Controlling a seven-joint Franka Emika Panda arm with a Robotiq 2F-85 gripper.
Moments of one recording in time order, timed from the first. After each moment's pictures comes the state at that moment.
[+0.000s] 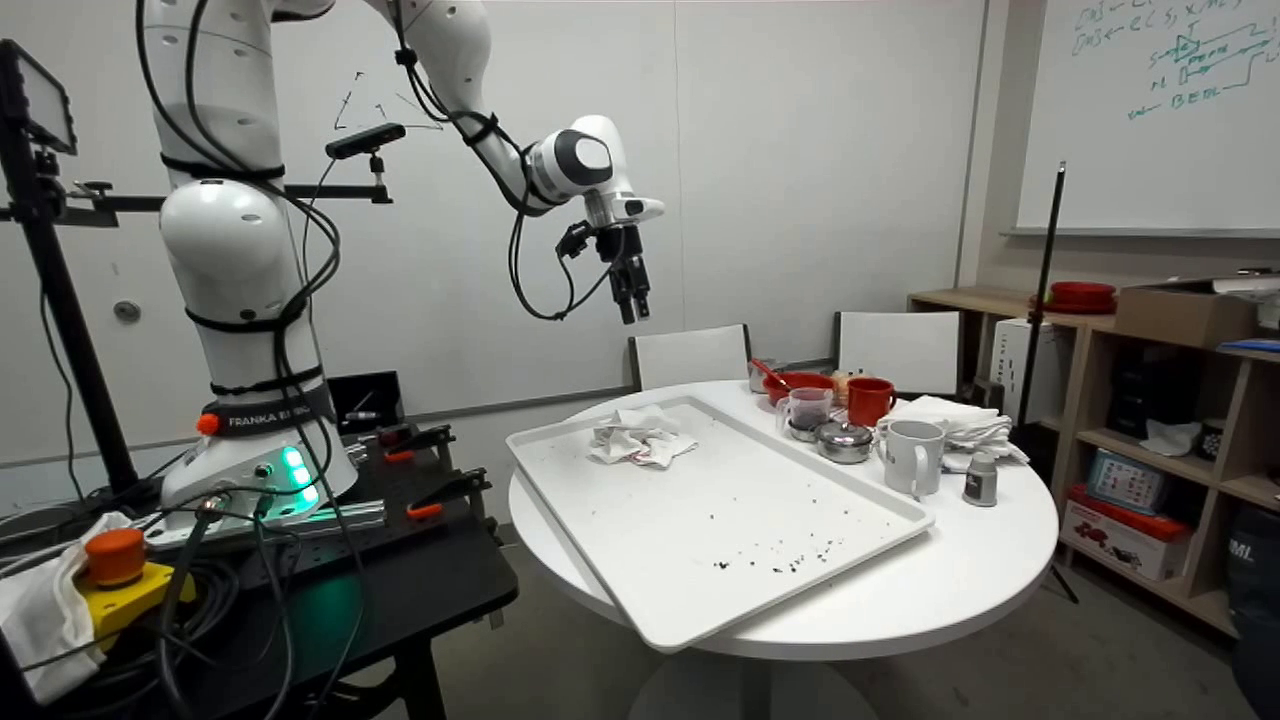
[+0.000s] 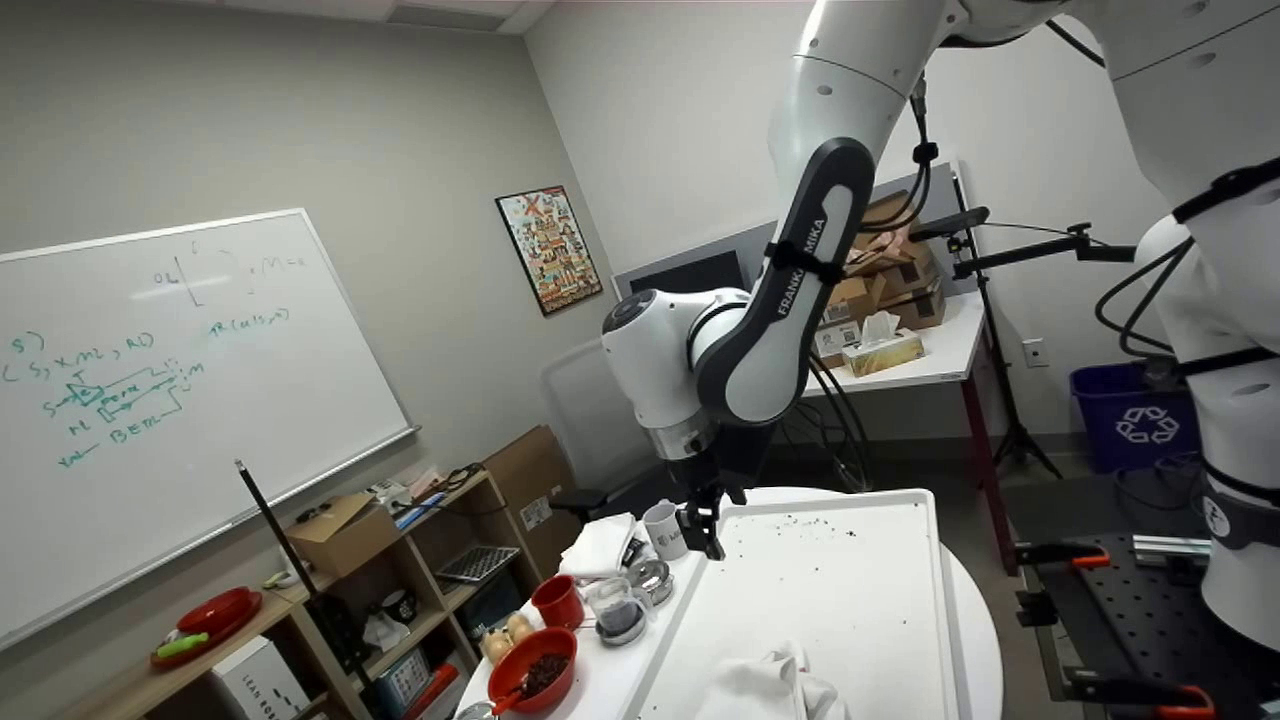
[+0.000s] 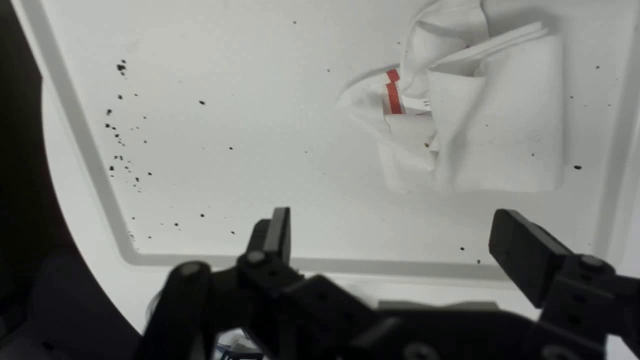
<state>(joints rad) 0.00 0.12 0.04 -2.27 -0.41 2.41 0.57</state>
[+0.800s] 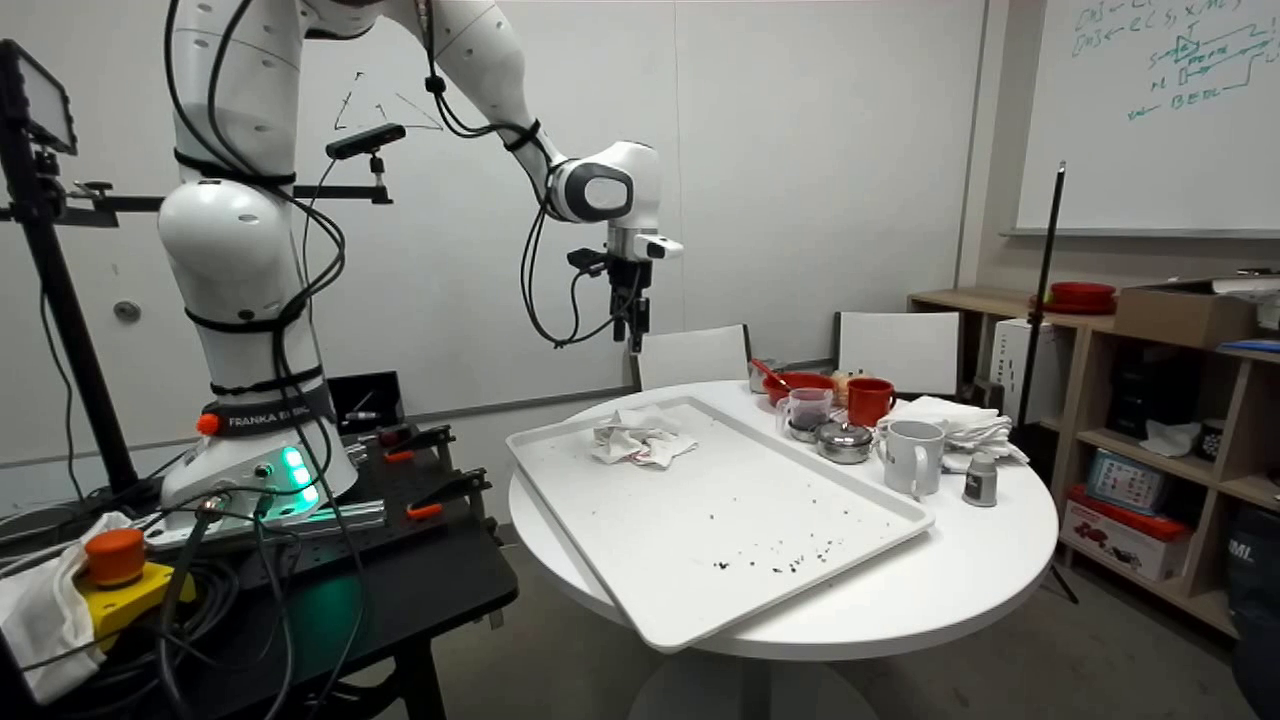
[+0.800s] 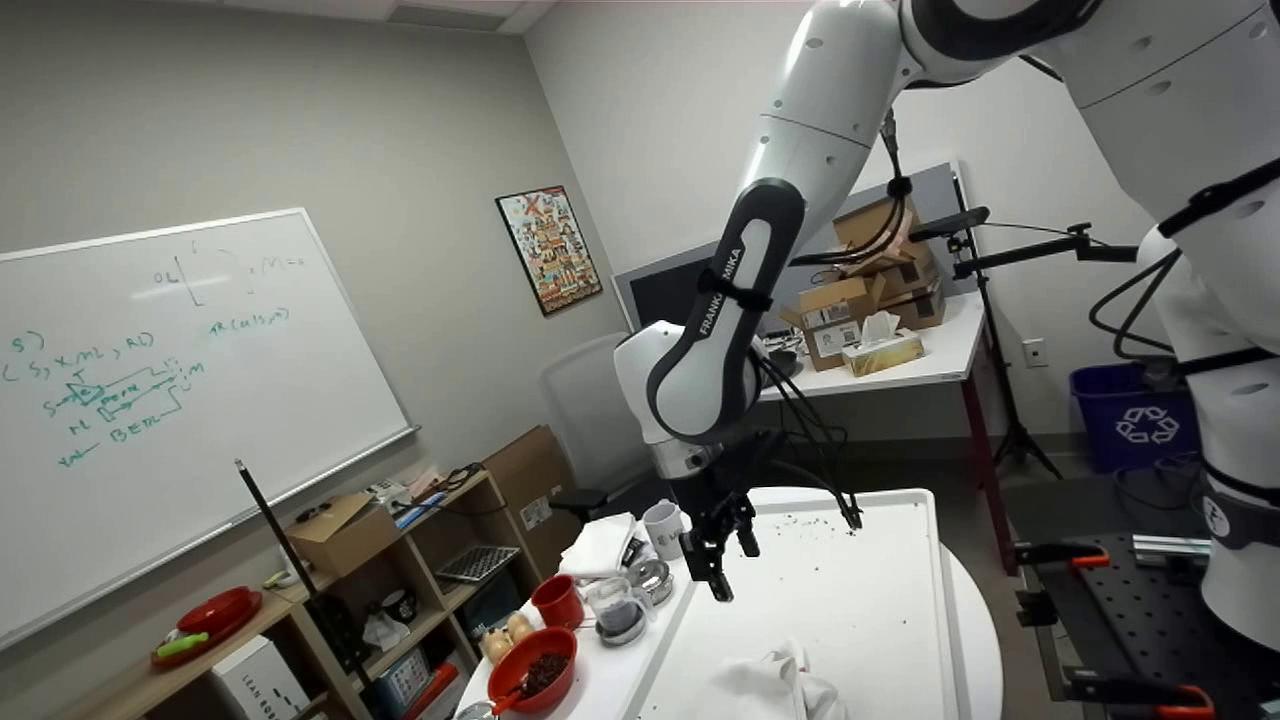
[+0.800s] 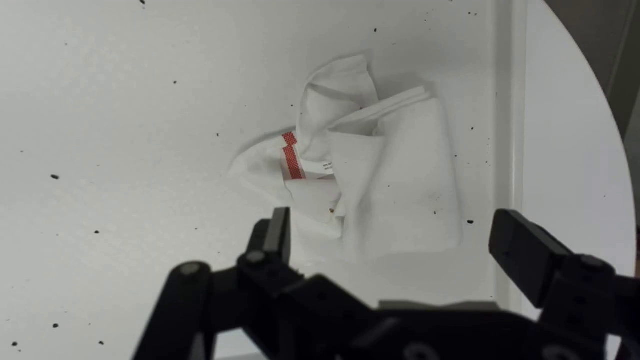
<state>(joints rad) -0.02 0.25 0.01 -2.20 0.09 2.39 0.14</state>
